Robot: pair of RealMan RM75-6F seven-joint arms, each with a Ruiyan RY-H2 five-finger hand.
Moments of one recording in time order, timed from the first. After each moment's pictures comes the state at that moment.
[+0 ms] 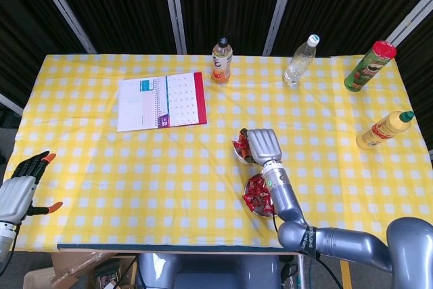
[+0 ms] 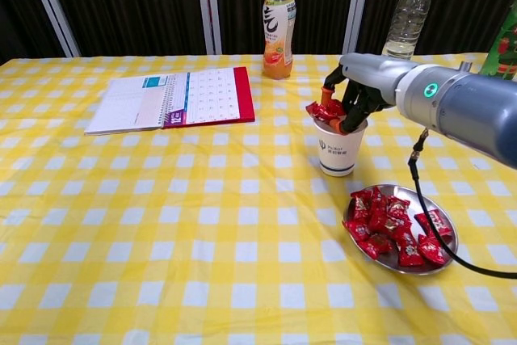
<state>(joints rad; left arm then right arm) -0.18 -1.04 -0.02 -1.73 1.37 1.26 -0.03 0.87 -1.65 0.33 -1.55 -0.63 1.08 -0.66</state>
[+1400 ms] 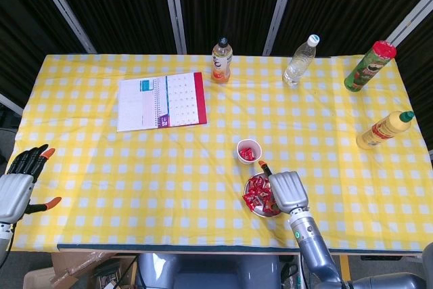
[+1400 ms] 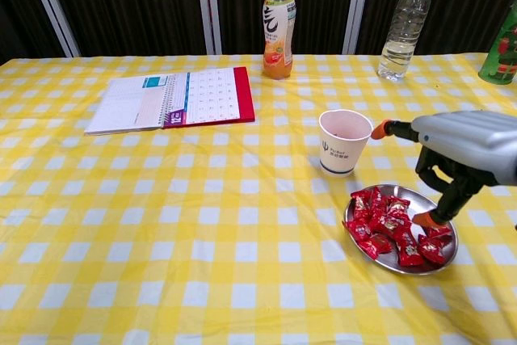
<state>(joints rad) -0.16 -1.08 -0.02 -1.62 1.52 1.40 -0.05 0.65 -1.50 0.00 -1.97 -0.82 1.38 -0.78</state>
